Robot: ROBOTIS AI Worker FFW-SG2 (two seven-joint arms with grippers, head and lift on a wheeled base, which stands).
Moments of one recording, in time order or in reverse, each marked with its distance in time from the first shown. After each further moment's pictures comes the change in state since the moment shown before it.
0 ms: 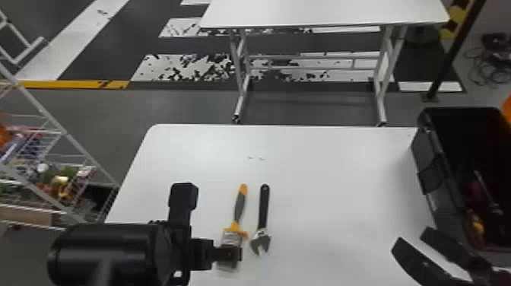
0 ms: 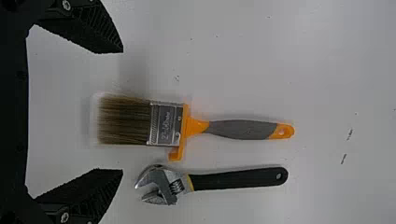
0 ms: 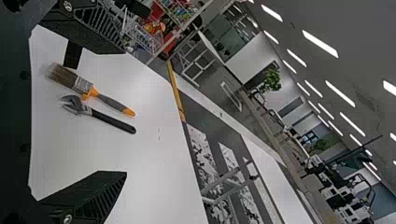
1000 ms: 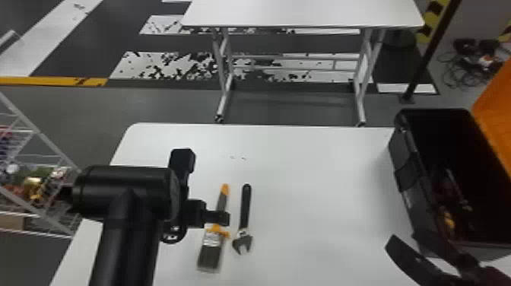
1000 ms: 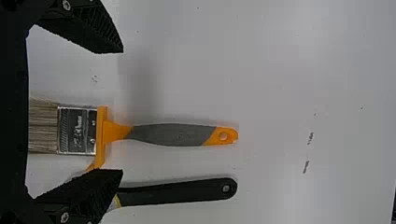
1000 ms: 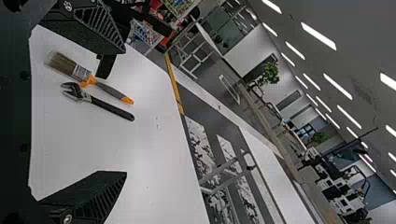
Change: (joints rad) left arm -0.304 -0.018 -0.055 0.329 -0.092 0.000 0.011; right arm -0.007 -0.007 -0.063 0.023 -0.021 0.006 0.020
